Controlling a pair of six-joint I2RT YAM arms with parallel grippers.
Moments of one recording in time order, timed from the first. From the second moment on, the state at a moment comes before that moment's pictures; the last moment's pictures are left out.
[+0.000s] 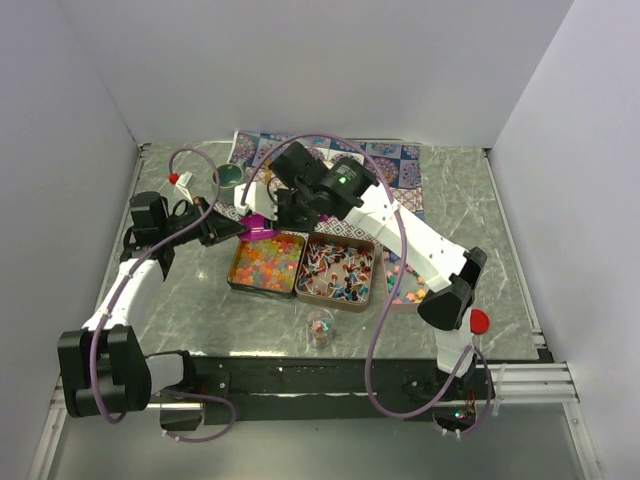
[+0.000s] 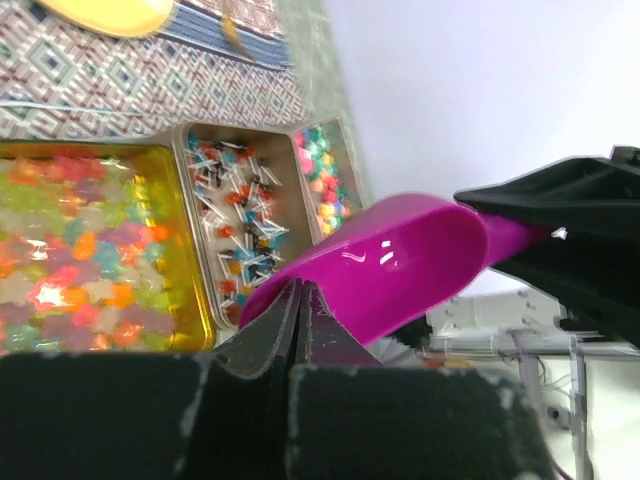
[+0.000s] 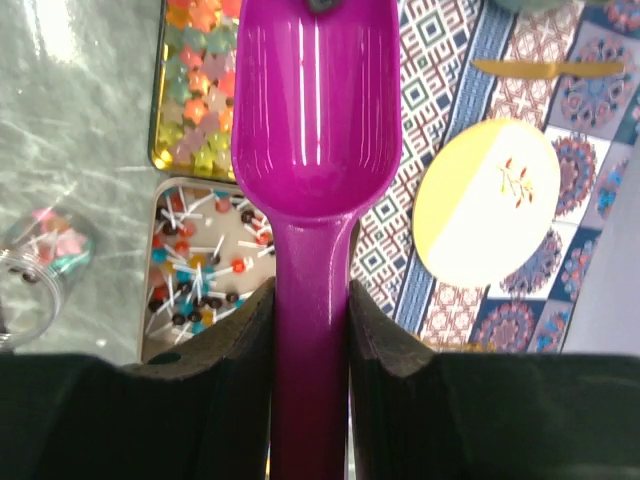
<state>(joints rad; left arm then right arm) 0.09 1.20 0.74 0.07 1.05 -0.72 0.94 1.93 2.24 -1.24 -0.07 -0.73</state>
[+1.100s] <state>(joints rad) 0.26 1.14 0.43 -0.31 0.50 -0.78 0.86 2.23 2.25 -1.31 0.28 -1.21</state>
